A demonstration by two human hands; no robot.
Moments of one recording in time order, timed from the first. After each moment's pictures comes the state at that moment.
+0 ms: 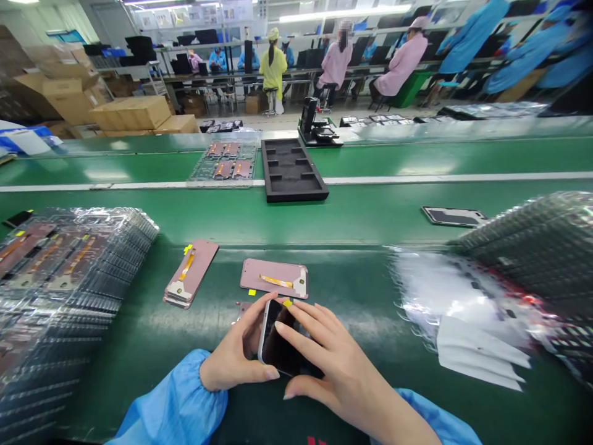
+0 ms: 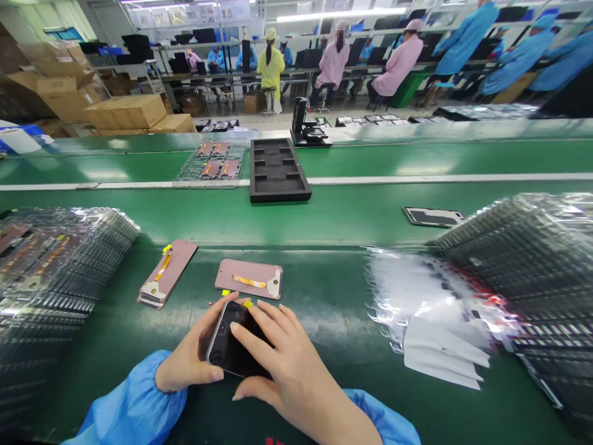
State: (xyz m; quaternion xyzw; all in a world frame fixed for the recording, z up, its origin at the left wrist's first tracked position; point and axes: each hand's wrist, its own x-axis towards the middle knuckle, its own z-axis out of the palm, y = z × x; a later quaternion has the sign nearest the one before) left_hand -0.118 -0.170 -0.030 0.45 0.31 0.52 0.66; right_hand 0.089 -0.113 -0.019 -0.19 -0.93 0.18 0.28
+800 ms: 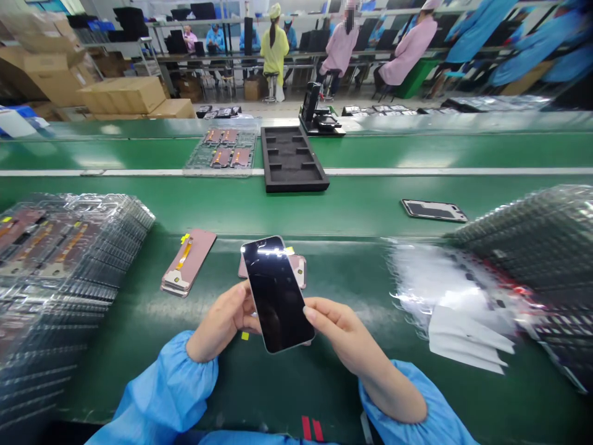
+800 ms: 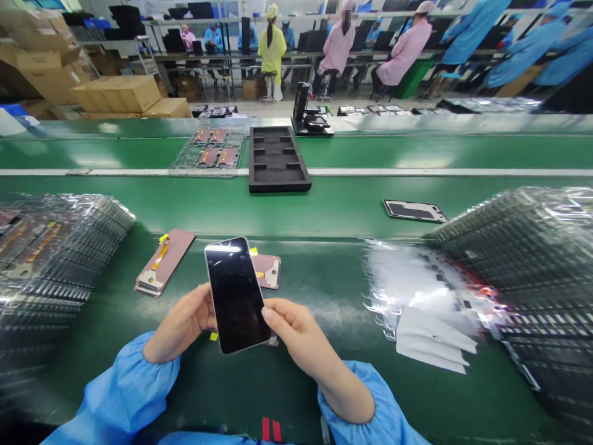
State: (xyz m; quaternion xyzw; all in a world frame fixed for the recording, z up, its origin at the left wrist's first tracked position) left_hand -0.133 -0.156 -0.028 0.33 0.41 0.50 0.69; right_hand 0.089 -0.098 -0.037 -0.31 -0.56 0.72 0.27
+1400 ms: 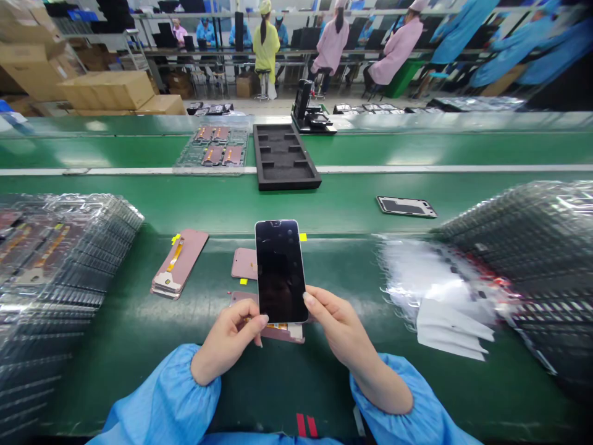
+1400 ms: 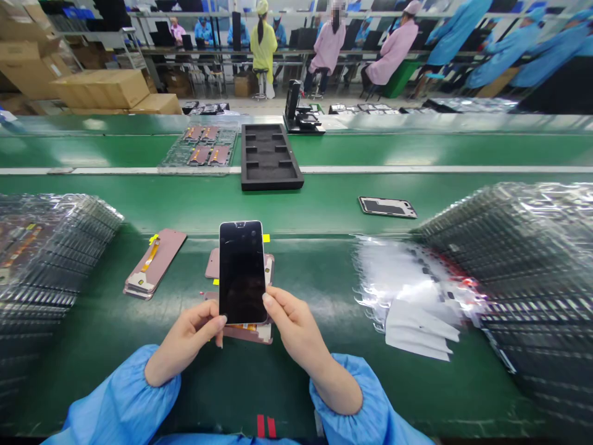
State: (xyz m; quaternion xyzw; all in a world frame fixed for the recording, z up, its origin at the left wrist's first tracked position) left_hand -0.114 -0.165 -0.026 0.48 0.57 0.39 0.54; right_hand 0.089 -0.097 -0.045 -0.37 -0.57 0.65 0.34
